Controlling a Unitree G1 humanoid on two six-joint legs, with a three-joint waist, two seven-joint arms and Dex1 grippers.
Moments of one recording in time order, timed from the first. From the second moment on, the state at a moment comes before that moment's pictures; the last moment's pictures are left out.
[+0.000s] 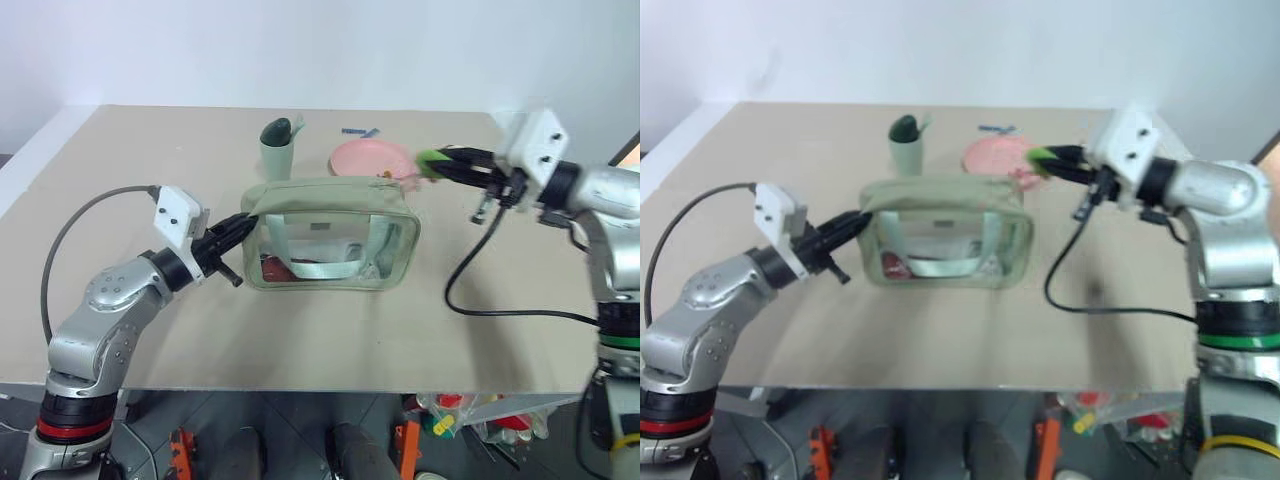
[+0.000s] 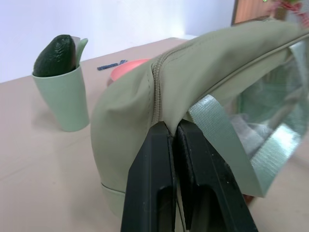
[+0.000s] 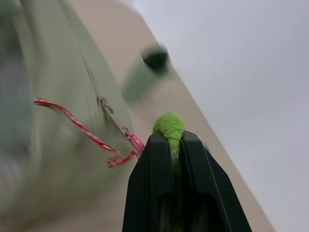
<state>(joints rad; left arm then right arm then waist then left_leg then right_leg) -0.33 0.52 0.11 -0.41 -0.53 0.55 -0.51 -0.68 -0.90 -0.12 0.08 0.21 0.06 1.01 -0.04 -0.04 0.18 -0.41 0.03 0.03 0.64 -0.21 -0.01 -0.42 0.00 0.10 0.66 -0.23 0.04</state>
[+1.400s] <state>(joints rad) -0.31 0.61 0.24 -0.48 -0.78 0.73 -0.63 -0.38 -0.81 -0.29 -0.15 0.53 0.44 0.91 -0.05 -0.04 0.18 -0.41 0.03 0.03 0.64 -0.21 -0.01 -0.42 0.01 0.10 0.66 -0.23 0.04</state>
